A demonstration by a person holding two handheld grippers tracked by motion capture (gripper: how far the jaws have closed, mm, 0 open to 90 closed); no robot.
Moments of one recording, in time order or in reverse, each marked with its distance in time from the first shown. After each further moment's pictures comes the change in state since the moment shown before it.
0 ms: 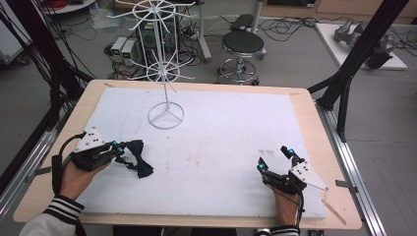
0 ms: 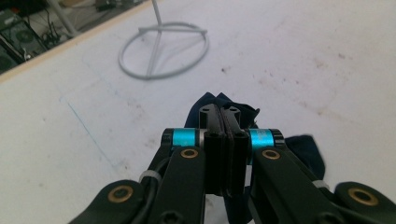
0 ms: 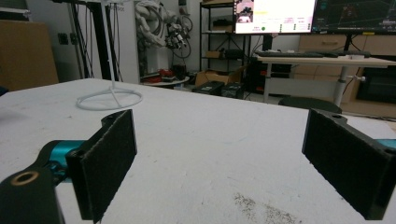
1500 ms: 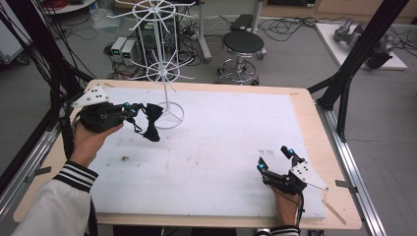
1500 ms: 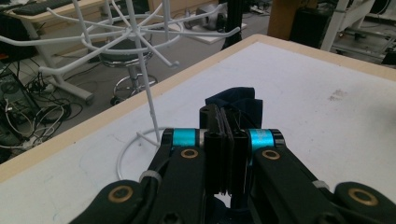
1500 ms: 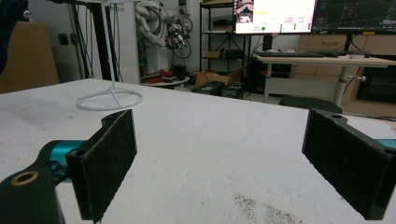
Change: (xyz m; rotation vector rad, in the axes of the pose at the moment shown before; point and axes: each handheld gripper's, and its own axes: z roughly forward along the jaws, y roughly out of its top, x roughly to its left) left arm 0.023 0.102 0.013 -0.168 -0.079 -0.069; right arm 0.000 0.000 0.000 0.002 0.001 0.008
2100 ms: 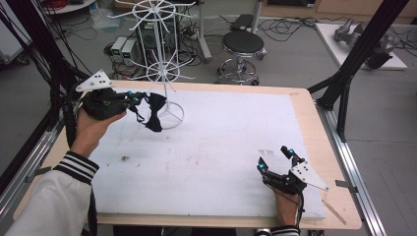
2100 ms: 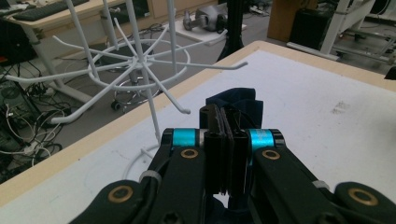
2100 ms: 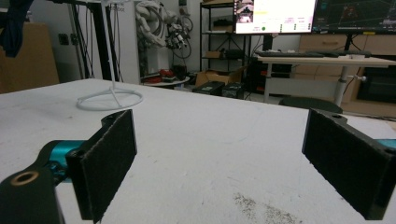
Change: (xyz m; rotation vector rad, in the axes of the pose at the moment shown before) left arm 0.008 0.030 0.011 0.000 -0.002 0.007; right arm 0.000 0.000 0.000 -0.001 0.001 -0.001
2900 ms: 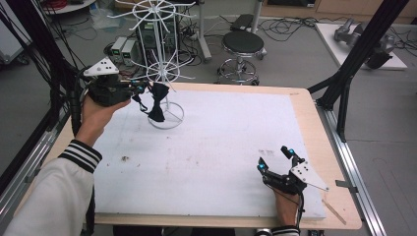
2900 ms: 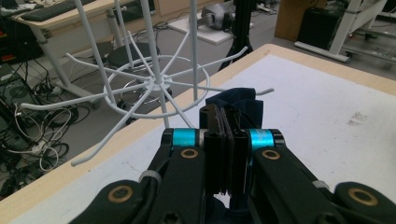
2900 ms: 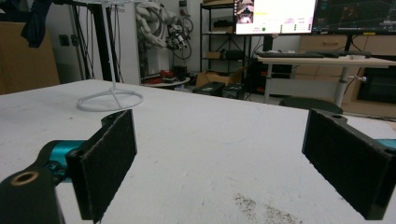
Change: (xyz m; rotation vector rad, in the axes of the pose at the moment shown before) left arm 0.016 0.021 0.019 0.022 0.020 -0.007; right arm 0.000 0.000 0.000 -0.002 0.001 0.001
